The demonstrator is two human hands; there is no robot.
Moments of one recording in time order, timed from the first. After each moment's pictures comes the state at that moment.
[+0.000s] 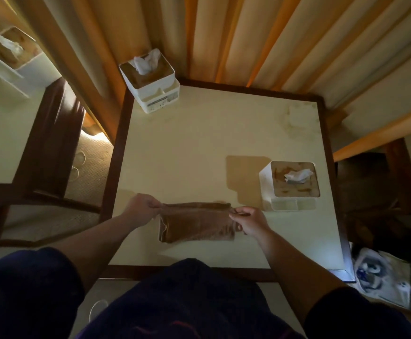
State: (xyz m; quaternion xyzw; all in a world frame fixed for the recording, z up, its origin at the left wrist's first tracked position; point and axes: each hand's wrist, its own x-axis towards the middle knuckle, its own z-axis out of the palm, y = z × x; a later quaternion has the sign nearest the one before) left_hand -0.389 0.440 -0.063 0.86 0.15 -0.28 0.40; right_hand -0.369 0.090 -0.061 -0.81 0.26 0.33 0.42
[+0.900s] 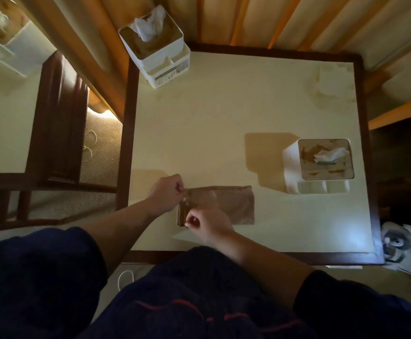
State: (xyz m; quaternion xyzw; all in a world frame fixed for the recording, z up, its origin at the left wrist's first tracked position) left_hand -0.374 0.427 -0.077 0.90 0.08 -0.29 0.33; right_hand -0.423 0.236 -0.074 -0.89 -0.17 0.35 0.24
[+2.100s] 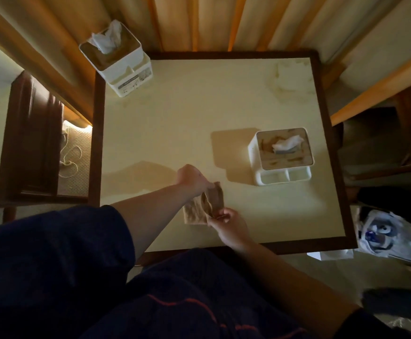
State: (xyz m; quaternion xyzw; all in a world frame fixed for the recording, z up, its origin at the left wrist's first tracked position) left_hand -0.329 0.261 -0.038 0.83 0.22 -0.33 0.39; right_hand -0.449 0.111 -0.063 -0.79 0.22 0.31 0.48
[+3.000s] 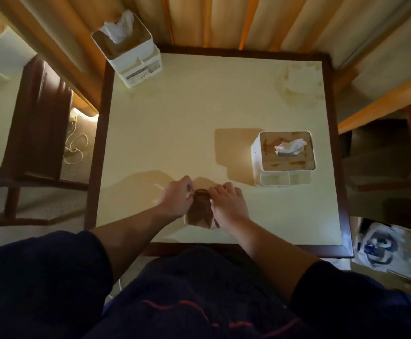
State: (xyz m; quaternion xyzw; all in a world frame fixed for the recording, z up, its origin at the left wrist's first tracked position) left_hand -0.399 0.294 -0.052 0.91 0.05 -0.24 0.35; right_hand -0.401 0.103 -0.070 -0.95 -0.20 0.23 0.06
